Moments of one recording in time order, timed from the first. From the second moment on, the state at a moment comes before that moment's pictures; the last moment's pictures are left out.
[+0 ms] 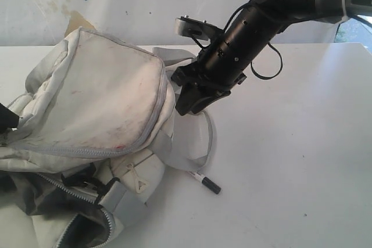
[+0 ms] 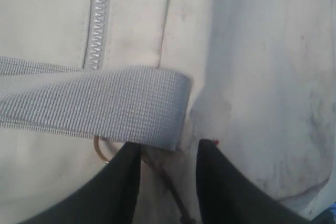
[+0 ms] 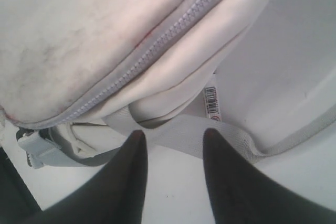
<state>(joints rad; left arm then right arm) 0.34 1.66 -1.00 -0.83 1.16 0.69 0.41 1.99 -1.61 0.63 1.16 -0.52</state>
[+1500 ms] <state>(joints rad) 0.34 1.66 -0.94 -0.74 1.05 0.16 0.41 1.99 -1.61 0.63 1.14 -0.52</state>
